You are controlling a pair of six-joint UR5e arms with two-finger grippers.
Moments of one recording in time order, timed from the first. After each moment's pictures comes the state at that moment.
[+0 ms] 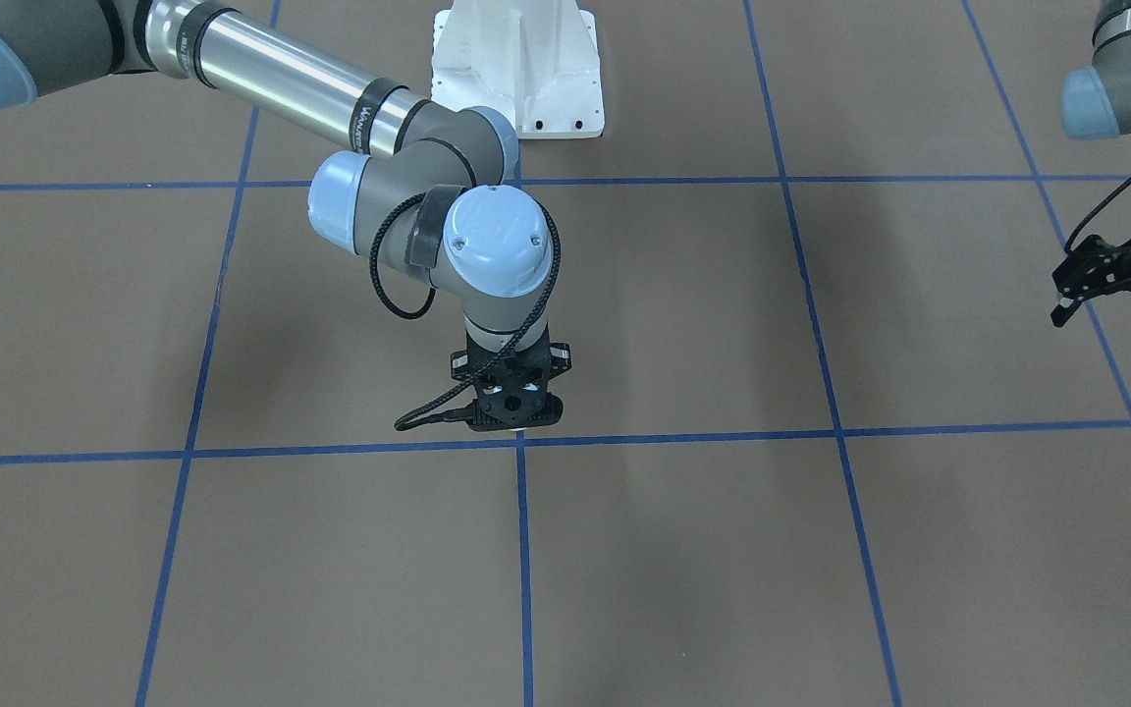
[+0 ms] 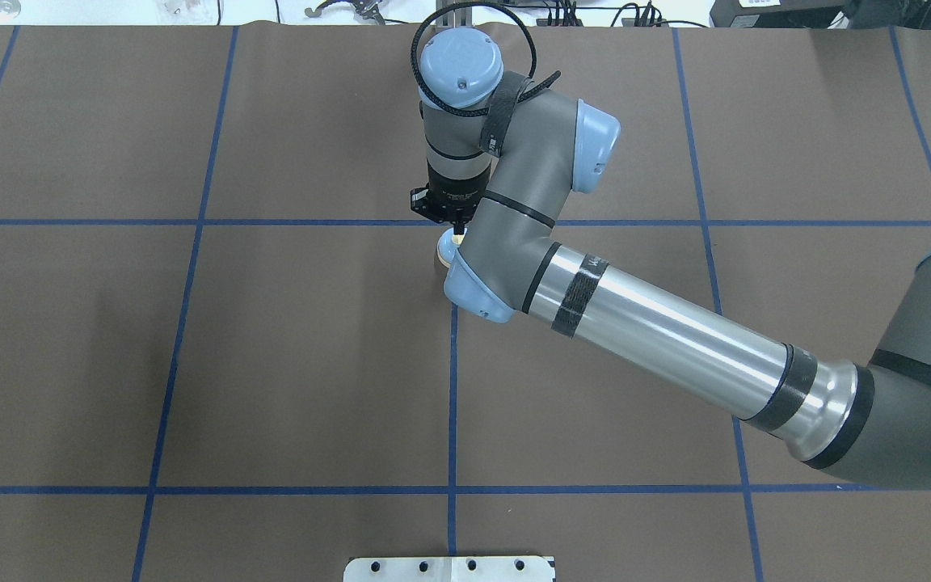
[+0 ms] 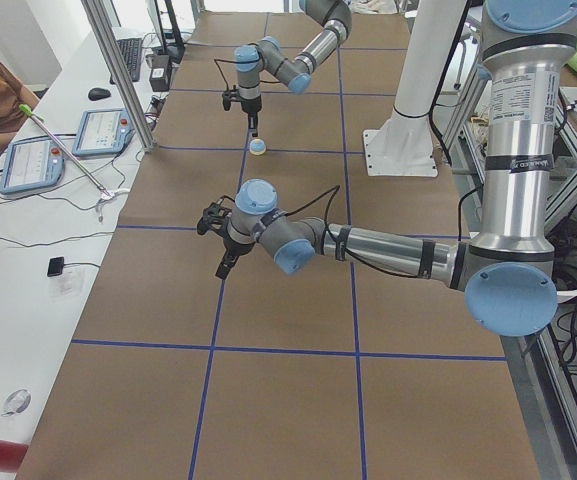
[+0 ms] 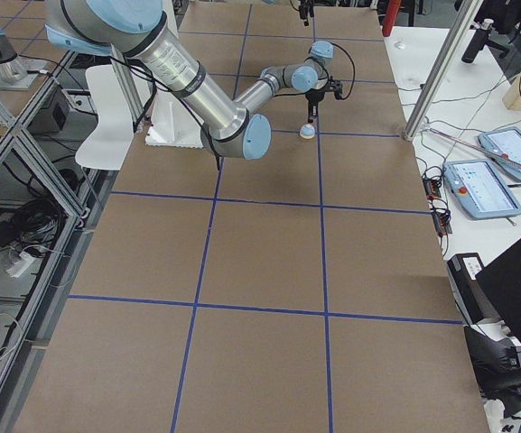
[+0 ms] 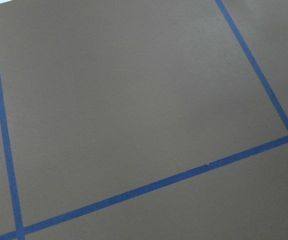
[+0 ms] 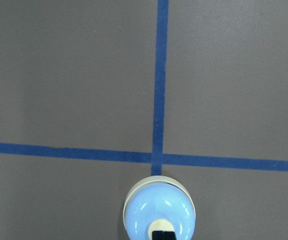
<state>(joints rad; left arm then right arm) -1.21 -1.55 -1.70 -2.22 -2.16 -0.42 0.65 -0.55 1.15 -1.50 2.01 1.03</state>
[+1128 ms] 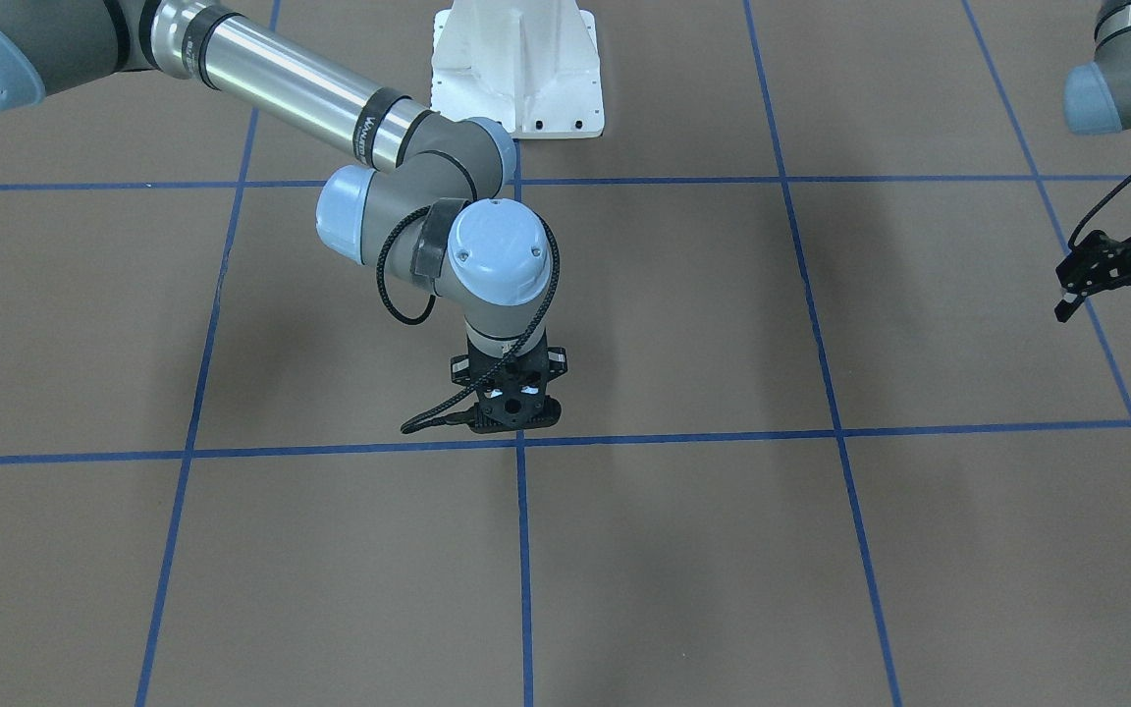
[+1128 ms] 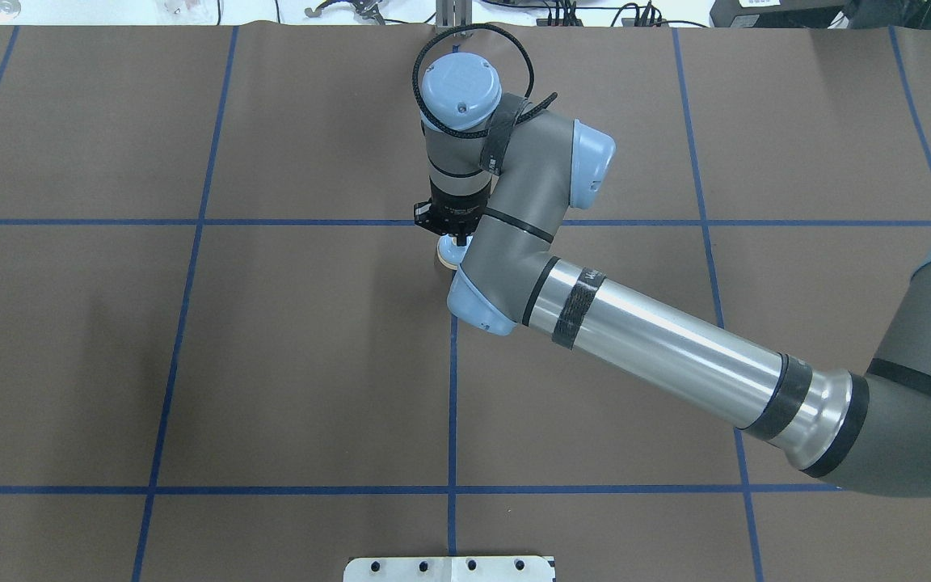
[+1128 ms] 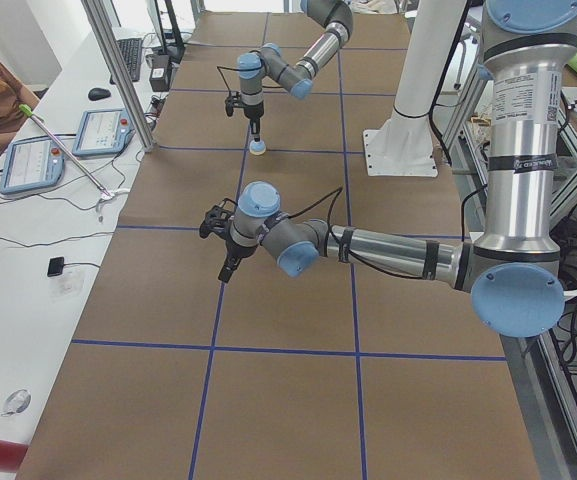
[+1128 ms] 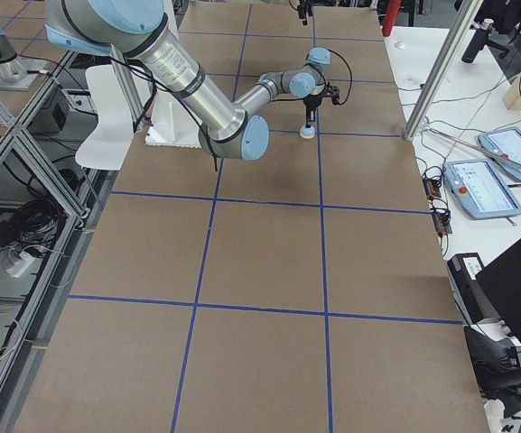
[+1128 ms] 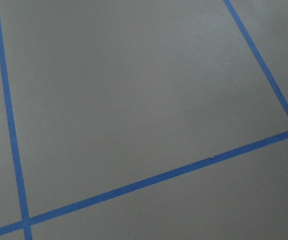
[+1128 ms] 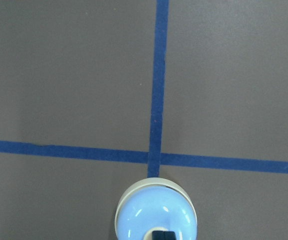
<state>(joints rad) -1.21 -1.53 -1.71 -2.22 -2.16 -0.42 0.63 -0.56 1.12 -1.47 2.00 1.03</state>
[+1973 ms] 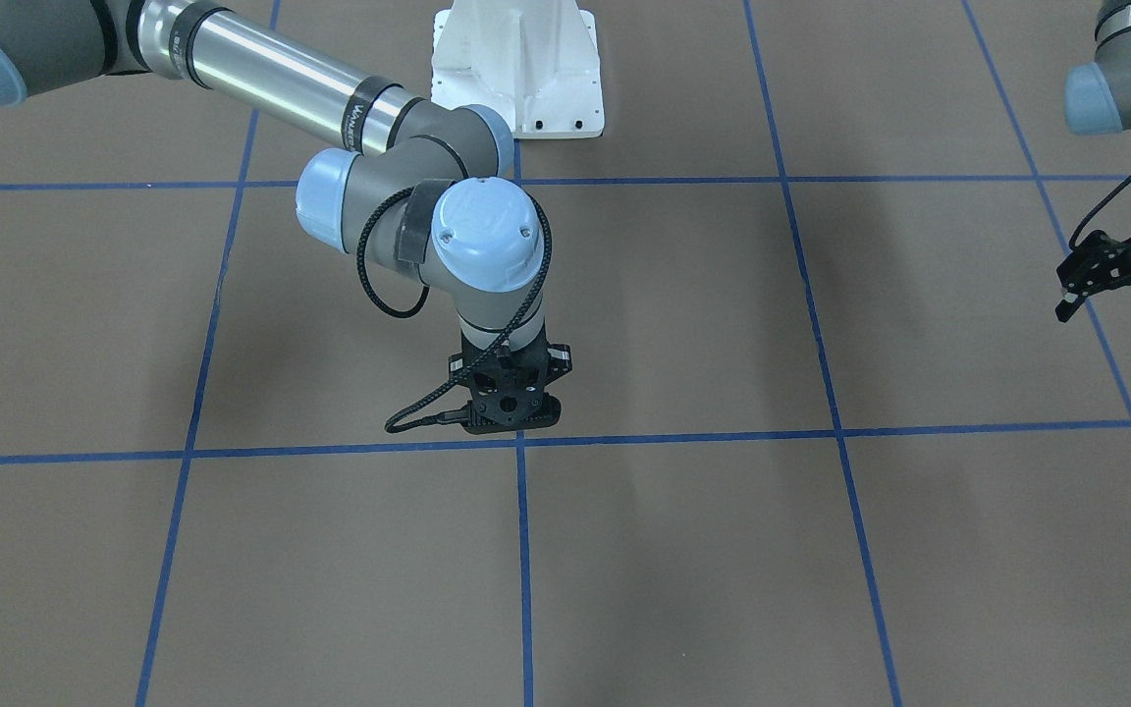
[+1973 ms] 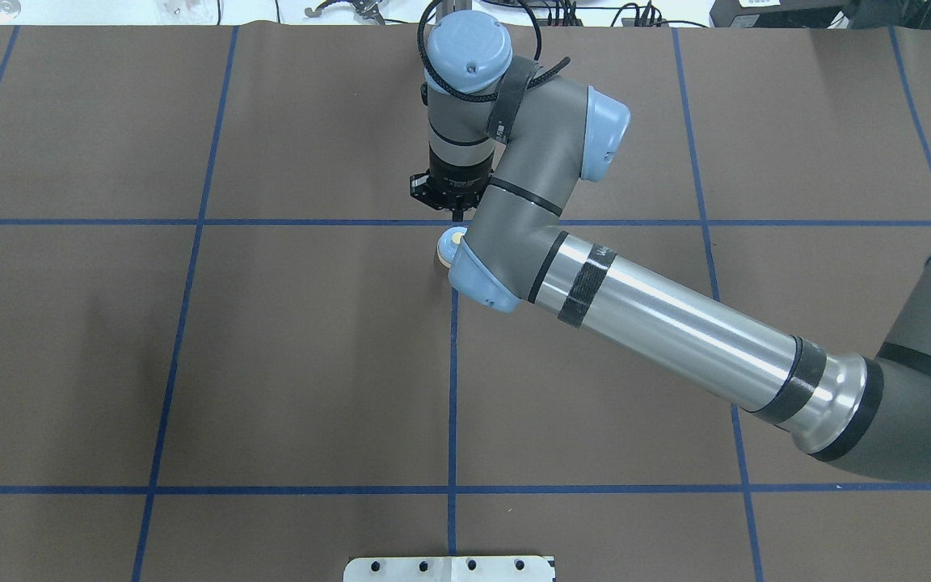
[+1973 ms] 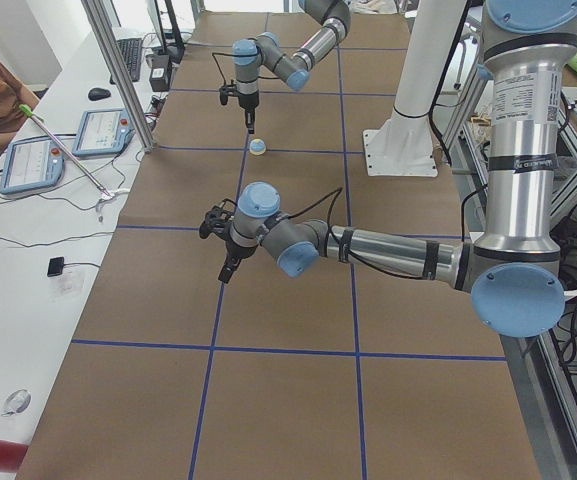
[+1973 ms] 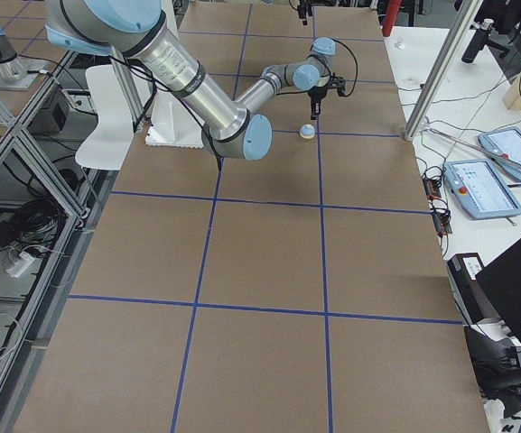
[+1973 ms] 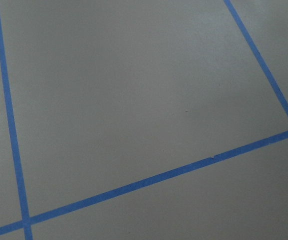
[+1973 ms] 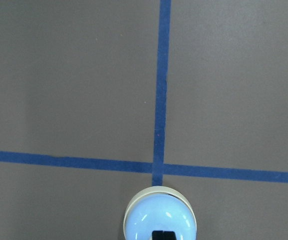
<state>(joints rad) -1.22 -1.53 -1.70 -2.22 -2.16 -0.42 0.67 -0.56 1.20 -1.51 2.02 1.03</state>
